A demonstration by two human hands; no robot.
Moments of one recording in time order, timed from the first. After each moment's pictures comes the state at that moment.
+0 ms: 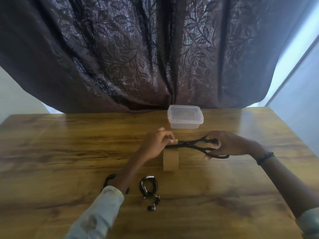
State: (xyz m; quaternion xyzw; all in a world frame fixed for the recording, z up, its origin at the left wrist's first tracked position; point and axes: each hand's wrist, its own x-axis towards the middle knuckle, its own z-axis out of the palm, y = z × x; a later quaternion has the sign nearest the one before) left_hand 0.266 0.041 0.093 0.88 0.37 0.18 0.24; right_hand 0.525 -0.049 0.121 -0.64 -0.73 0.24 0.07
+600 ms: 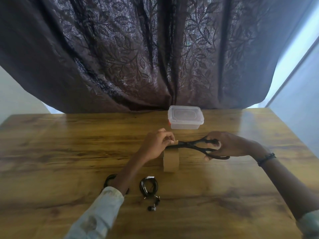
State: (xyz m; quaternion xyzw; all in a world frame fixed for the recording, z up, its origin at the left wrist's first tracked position) left_hand 0.264 0.040 0.093 0.88 0.36 0.18 0.23; right_hand 0.522 -0.048 0.125 -0.63 -0.74 0.23 0.06
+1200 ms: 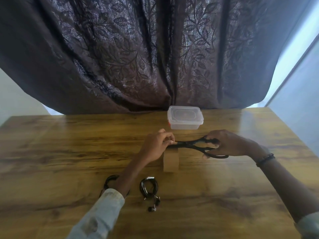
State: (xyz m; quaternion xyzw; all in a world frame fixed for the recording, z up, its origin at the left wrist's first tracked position) left_hand 0.267 0.038 0.092 0.88 0.37 0.19 0.23; right_hand 0.525 -0.045 0.120 -0.62 -0.76 0.18 0.07
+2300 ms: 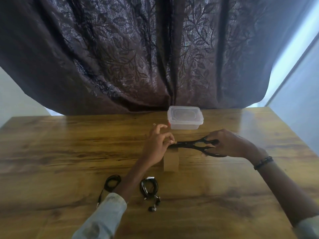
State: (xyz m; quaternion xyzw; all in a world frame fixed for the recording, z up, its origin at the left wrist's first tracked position) left_hand 0.271 0.034 0.075 0.84 0.42 0.24 0.23; right_hand 0.522 -0.047 0.118 -0.63 -0.76 0.16 0.07
